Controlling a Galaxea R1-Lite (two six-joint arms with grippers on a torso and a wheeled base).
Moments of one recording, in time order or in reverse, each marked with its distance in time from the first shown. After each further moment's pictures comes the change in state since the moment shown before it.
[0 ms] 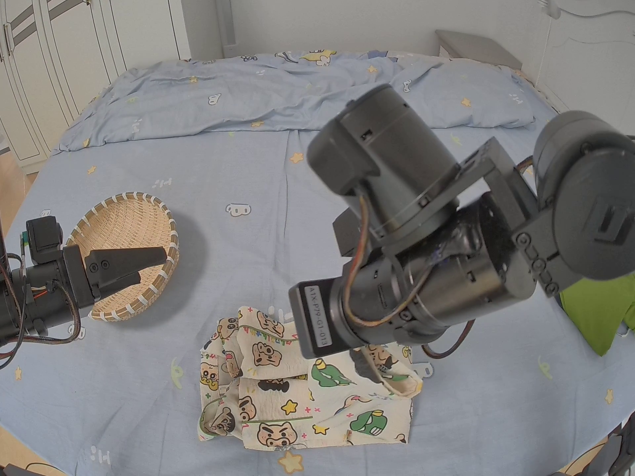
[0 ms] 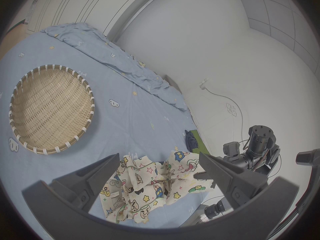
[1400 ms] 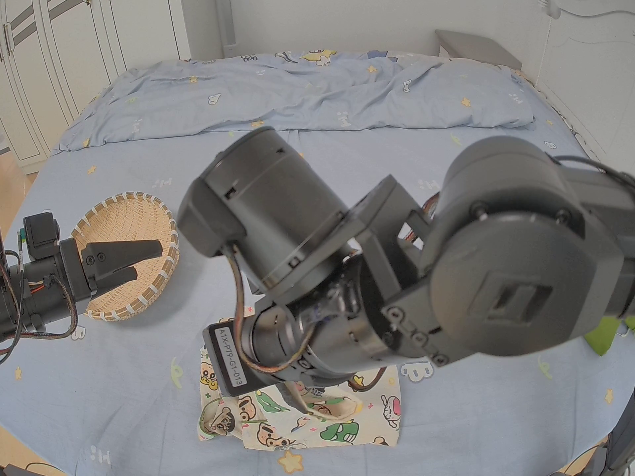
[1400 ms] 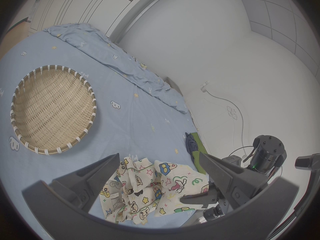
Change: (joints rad) left arm 0.016 -0.001 -0.010 0.000 0.000 -0.021; right arm 0.105 0.154 -0.163 -0.001 0.013 -0.029
